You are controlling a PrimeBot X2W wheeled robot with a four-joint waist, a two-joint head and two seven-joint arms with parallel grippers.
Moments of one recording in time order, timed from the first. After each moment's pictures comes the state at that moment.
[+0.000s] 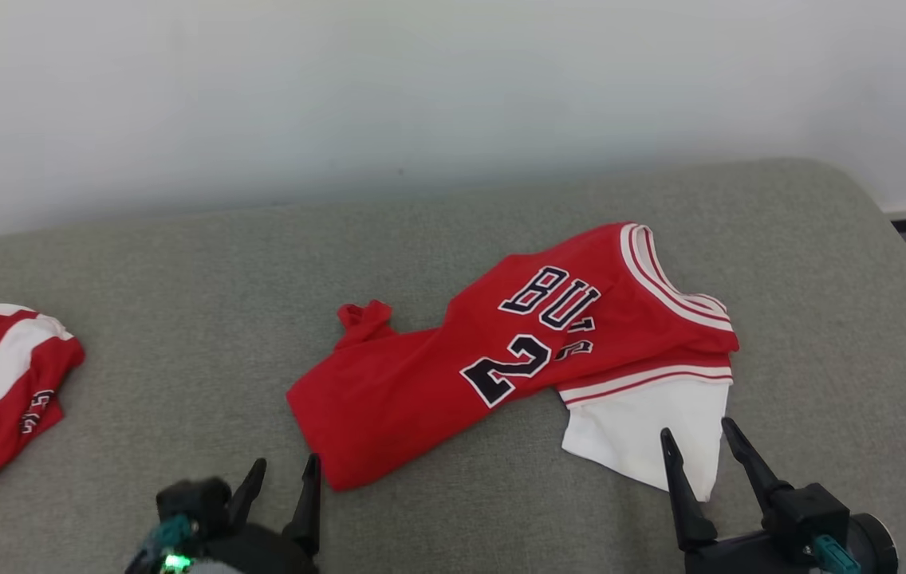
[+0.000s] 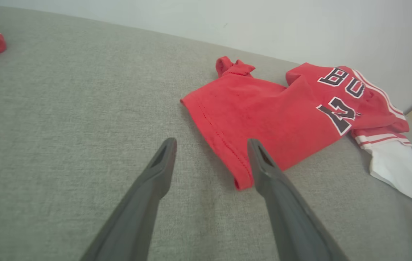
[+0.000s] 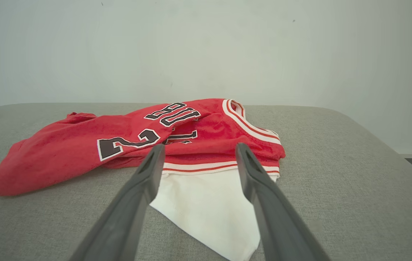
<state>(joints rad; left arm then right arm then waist) -0.16 0.05 -0.14 0.47 -0.34 -0.06 -0.15 -0.02 -0.05 0.06 0.20 0.03 0.13 -0.18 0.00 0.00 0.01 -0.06</state>
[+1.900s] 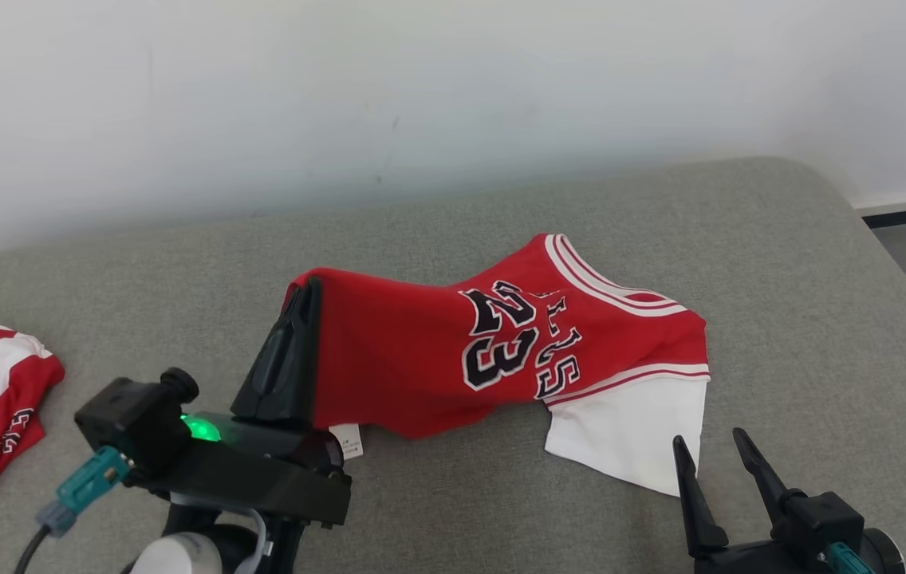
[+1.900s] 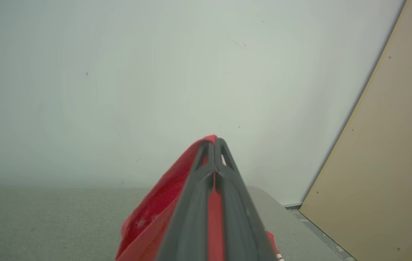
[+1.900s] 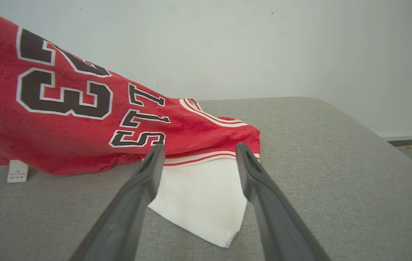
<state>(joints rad) -0.21 0.07 -0.22 -0.19 -0.48 0.01 -0.02 -0.02 -0.05 0.05 0.23 0.08 0.13 -0.19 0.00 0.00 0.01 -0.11</state>
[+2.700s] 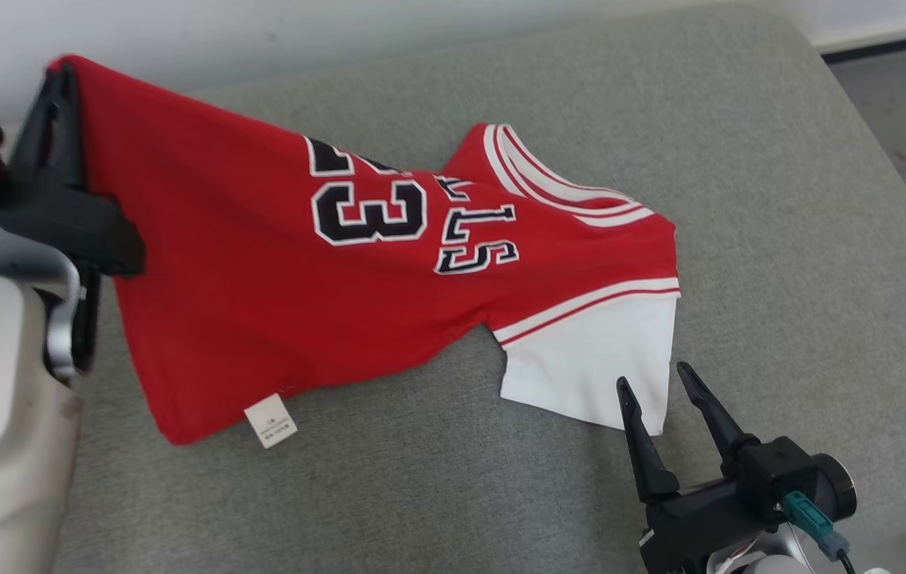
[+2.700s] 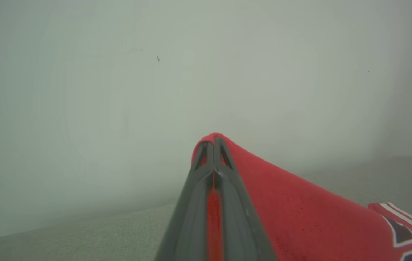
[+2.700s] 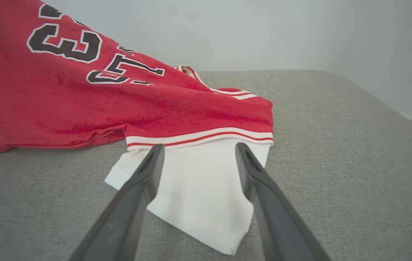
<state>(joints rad) -0.79 0.30 -0.14 0.48 -0.29 0.02 -0.13 -0.13 -0.05 0.16 0.21 0.08 0.13 -0.20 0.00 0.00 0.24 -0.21</state>
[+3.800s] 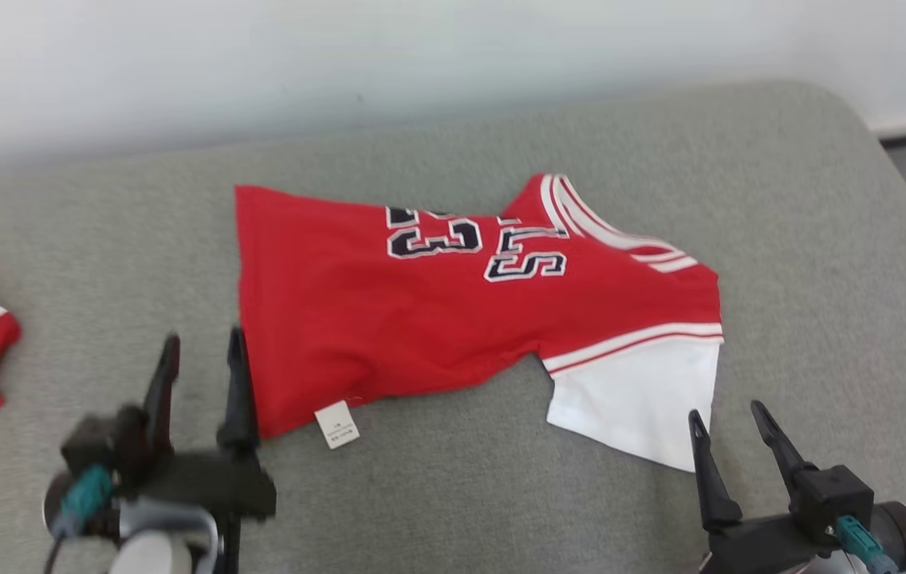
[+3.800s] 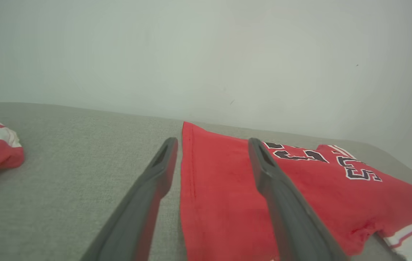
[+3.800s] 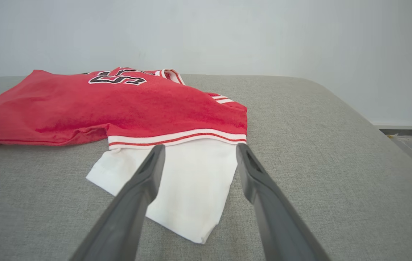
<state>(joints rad) -0.32 0.07 -0.05 0.33 -0.30 0.00 -0.26 -0.06 -0.05 0.01 0.20 0.01 0.13 -0.16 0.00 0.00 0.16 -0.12</state>
